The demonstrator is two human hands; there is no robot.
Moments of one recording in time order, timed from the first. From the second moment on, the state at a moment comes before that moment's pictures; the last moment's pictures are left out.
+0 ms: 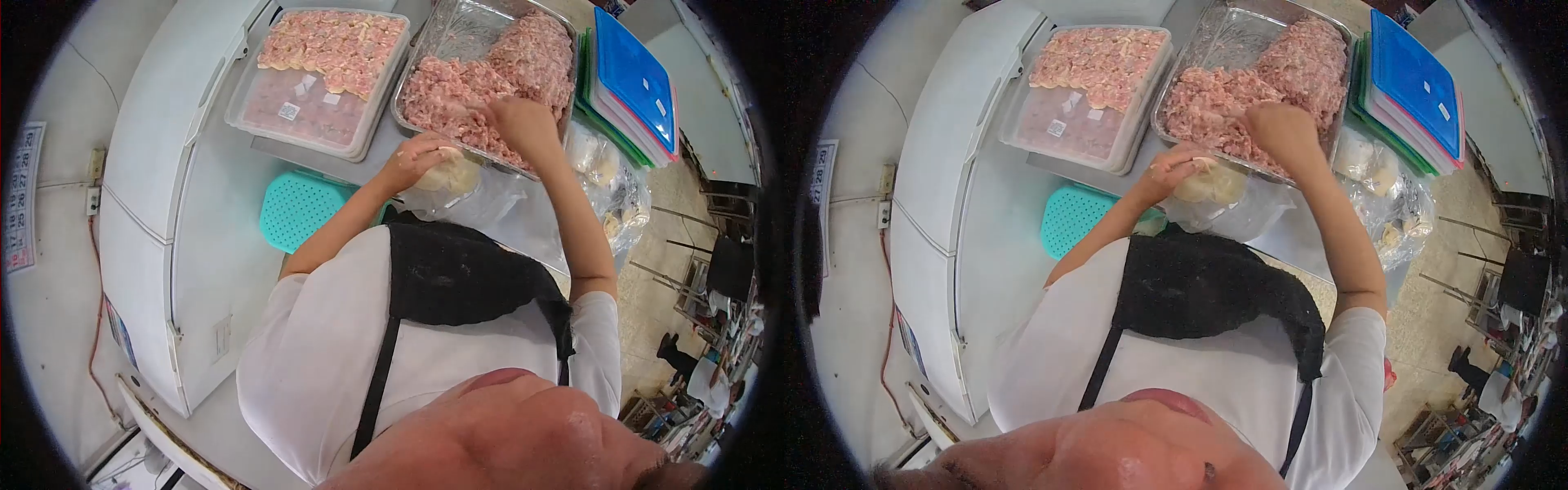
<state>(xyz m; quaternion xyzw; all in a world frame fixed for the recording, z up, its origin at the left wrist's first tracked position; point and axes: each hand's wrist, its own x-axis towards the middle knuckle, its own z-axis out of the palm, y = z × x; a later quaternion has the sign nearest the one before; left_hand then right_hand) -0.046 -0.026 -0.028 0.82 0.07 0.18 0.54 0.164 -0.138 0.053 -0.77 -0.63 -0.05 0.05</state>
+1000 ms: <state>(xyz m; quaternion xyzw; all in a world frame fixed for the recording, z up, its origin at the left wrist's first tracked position) -0.006 -0.006 0.014 0.86 -0.06 0.08 0.51 0.136 -0.182 0.028 -0.75 -0.21 0.30 0.55</state>
